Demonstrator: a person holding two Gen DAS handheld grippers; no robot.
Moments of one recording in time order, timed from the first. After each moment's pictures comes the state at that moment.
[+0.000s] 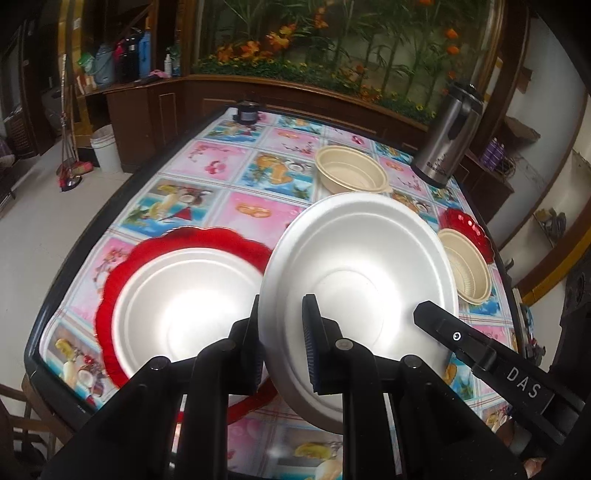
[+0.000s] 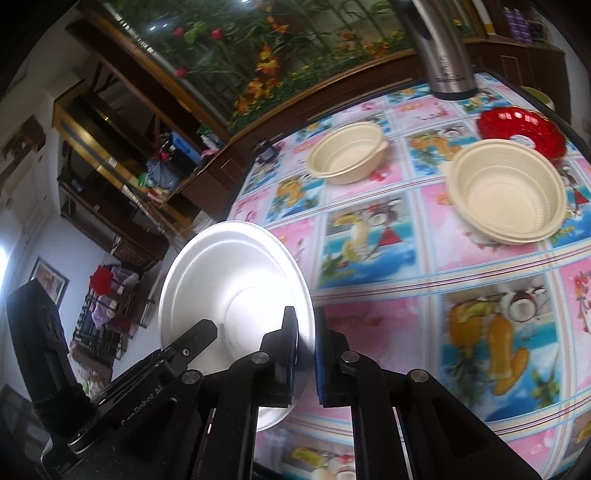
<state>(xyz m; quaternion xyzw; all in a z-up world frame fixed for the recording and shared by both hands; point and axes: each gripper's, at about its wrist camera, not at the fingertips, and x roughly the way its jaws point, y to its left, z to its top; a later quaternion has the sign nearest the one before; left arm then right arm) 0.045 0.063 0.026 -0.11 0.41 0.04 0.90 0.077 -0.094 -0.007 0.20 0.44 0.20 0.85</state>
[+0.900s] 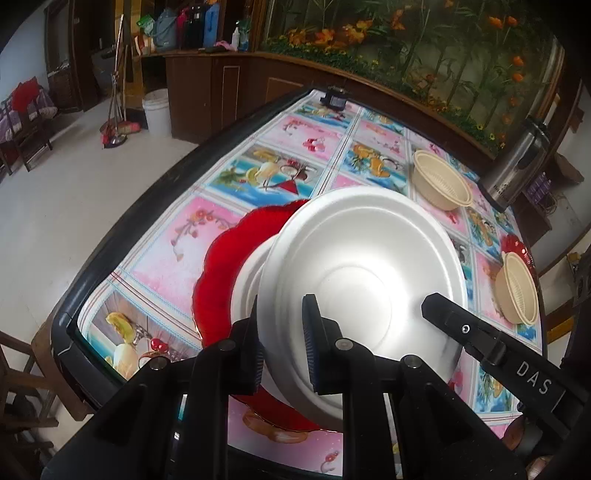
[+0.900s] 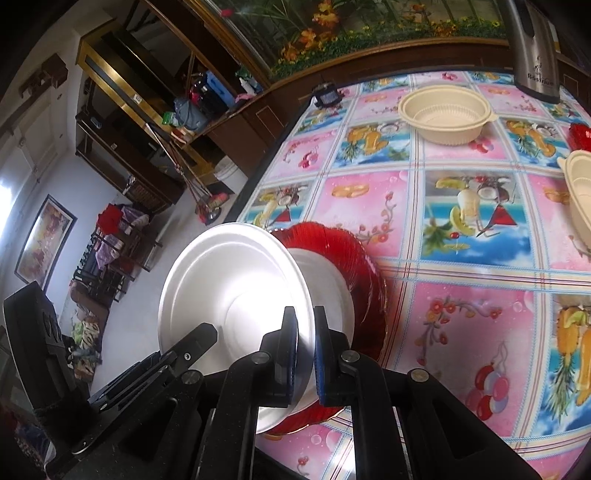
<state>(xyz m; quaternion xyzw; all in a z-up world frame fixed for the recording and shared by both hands) 0.029 0.153 -0.019 -0.16 0.44 0.12 0.87 0.092 0.023 -0.032 0.12 0.48 0.26 0.82</state>
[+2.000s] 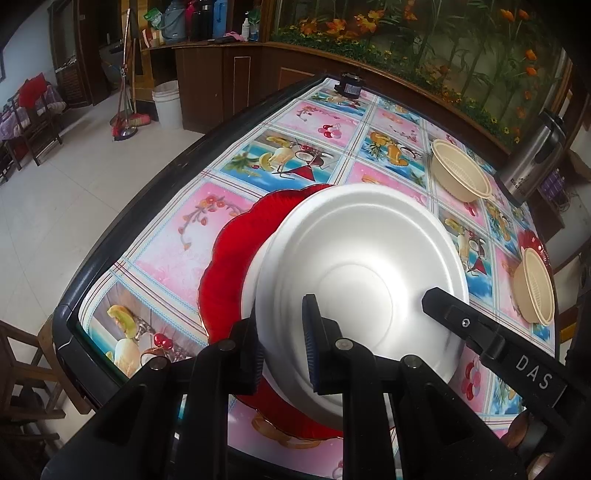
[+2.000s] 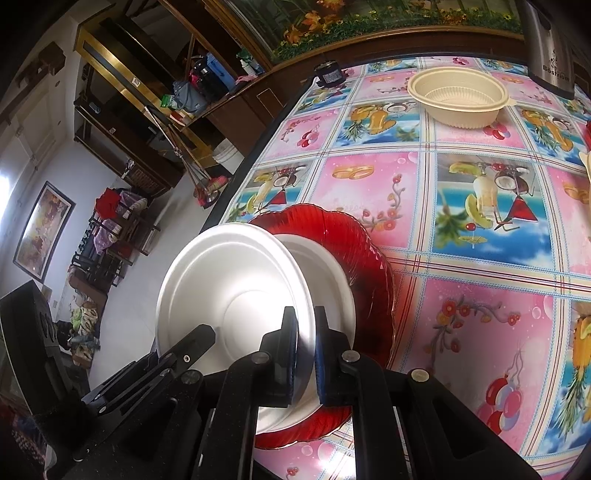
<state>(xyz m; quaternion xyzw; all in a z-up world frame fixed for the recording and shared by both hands) 0.029 0.158 -0.032 -0.16 0.45 0.15 0.86 0.103 0.034 -0.047 0.11 0.51 0.27 0.81</state>
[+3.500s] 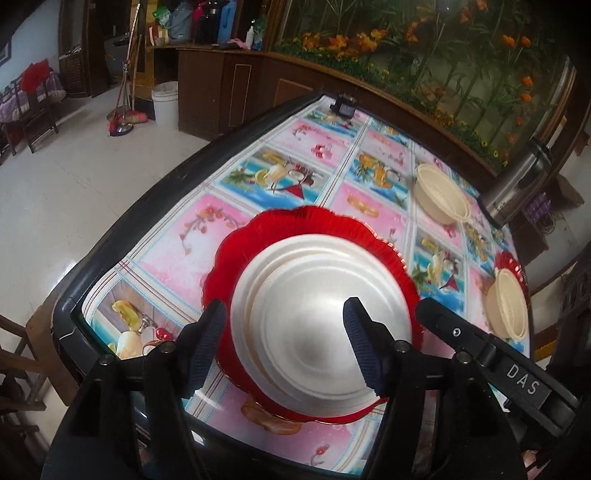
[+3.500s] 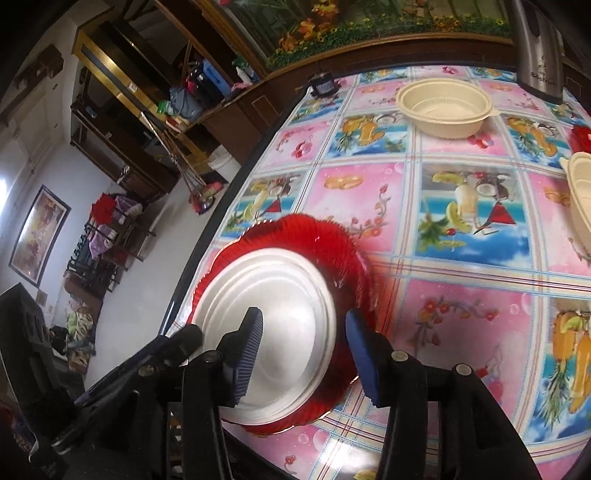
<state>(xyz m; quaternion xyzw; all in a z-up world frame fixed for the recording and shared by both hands) 0.010 0.162 0.001 -0.21 0.42 0.13 0.87 0.093 0.018 -0.029 0.11 0.49 0.26 0.82</state>
